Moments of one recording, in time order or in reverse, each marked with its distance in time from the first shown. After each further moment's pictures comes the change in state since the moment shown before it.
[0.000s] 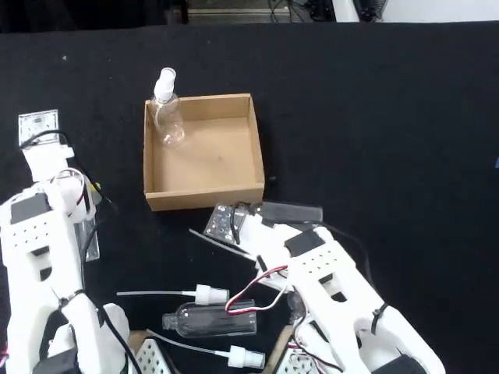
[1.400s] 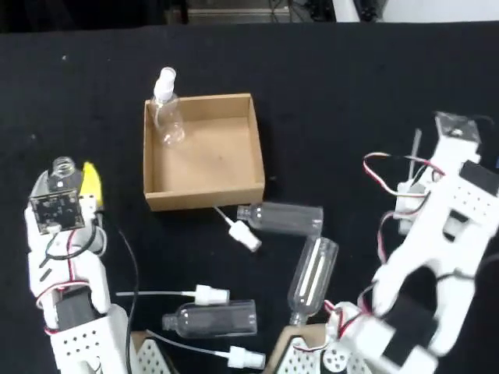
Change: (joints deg) left arm 3.2 -66.5 46.5 -27.6 0.0; right arm 60.7 27.4 -47.6 22.4 -27.2
